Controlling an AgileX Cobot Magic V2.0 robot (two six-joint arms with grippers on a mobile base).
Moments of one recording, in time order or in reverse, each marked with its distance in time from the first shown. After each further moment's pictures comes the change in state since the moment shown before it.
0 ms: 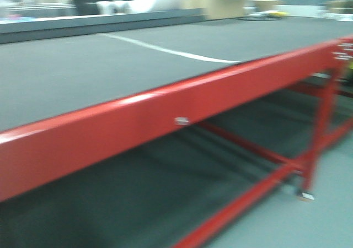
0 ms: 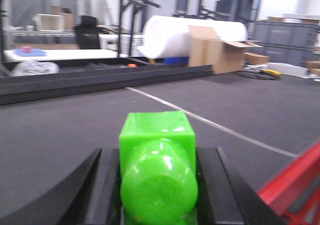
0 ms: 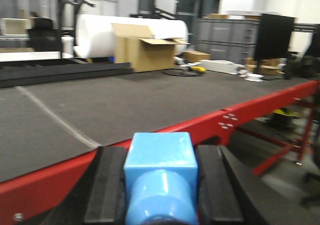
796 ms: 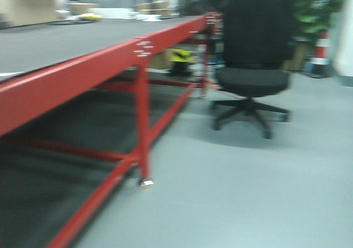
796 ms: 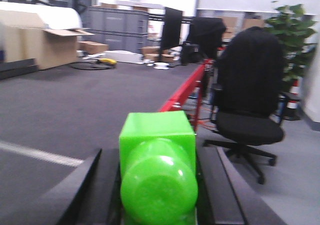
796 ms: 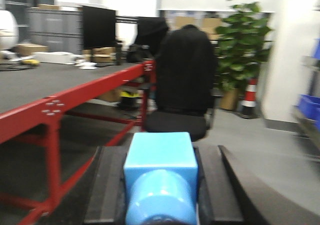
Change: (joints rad) left arm 0.000 0.000 0.001 0.000 0.000 0.000; right arm 0.000 0.000 0.000 0.000 0.000 0.000
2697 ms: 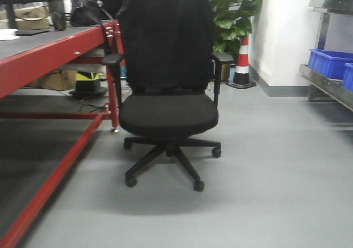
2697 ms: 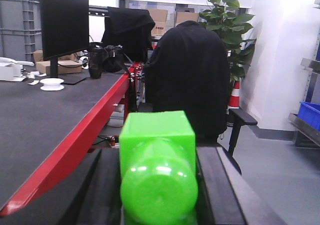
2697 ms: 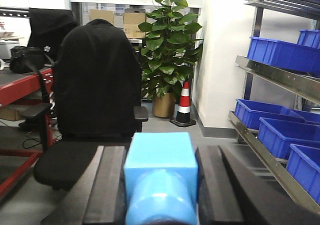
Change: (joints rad) left arm 0.000 0.000 0.002 0.000 0.000 0.000; right arm 0.000 0.000 0.000 0.000 0.000 0.000
